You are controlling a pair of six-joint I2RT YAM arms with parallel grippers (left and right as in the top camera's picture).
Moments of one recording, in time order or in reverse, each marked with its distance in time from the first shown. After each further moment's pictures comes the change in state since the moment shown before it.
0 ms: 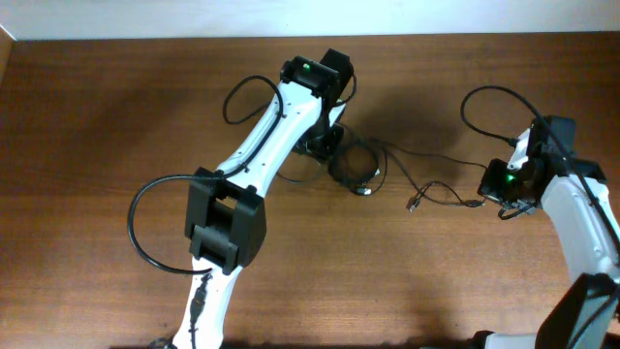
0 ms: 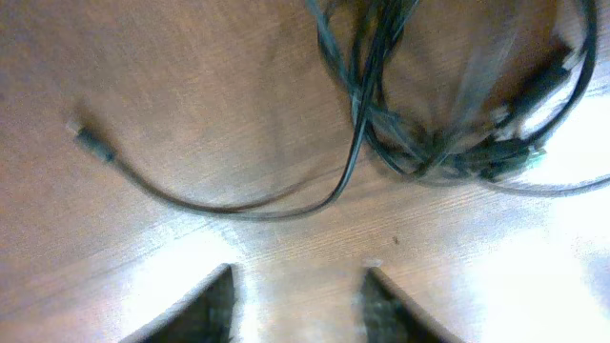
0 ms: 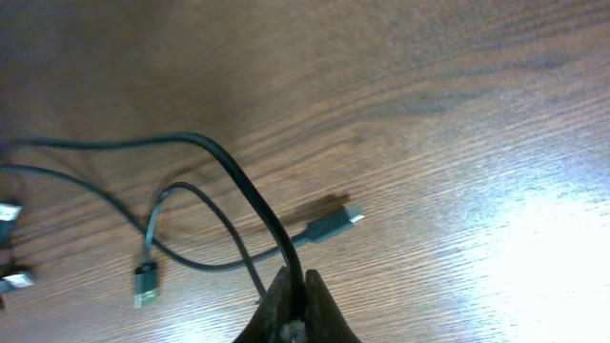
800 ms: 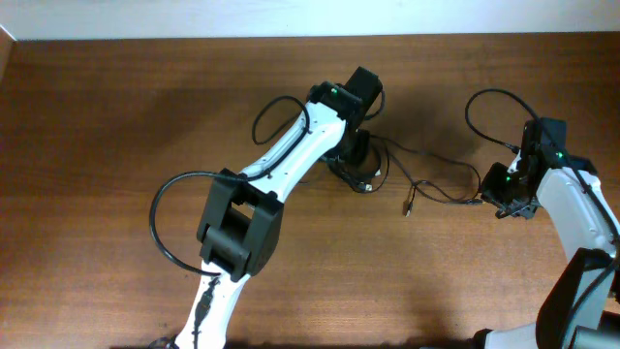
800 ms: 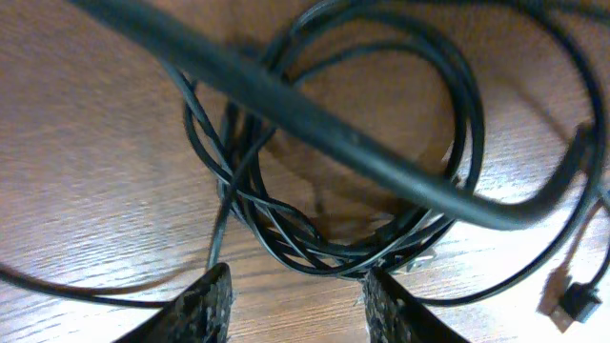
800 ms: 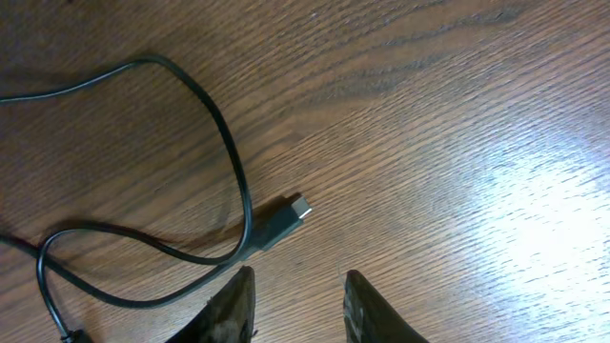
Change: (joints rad) left arm -0.091 0.000 -0.152 0.317 0.035 -0.297; right arm -0.003 0.078 0.000 0.007 0.078 0.104
